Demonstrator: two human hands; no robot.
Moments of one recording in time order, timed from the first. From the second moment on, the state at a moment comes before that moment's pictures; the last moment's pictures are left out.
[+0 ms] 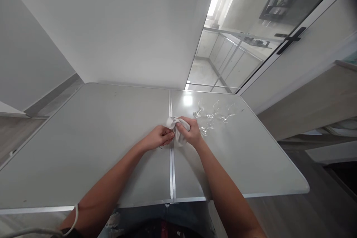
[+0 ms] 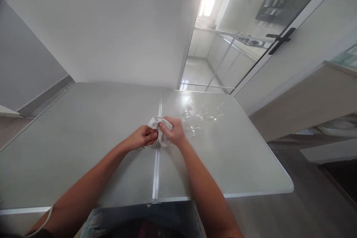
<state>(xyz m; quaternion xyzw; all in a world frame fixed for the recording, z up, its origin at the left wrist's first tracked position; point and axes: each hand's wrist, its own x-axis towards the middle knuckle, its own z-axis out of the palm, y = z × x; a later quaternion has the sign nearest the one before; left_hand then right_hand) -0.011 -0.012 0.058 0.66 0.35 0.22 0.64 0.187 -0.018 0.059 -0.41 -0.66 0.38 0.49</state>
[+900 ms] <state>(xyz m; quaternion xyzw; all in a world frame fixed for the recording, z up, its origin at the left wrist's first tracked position) -0.008 0.002 0.029 0.69 0.54 0.37 0.32 0.133 -0.028 0.011 -0.48 -0.72 0.23 0.44</state>
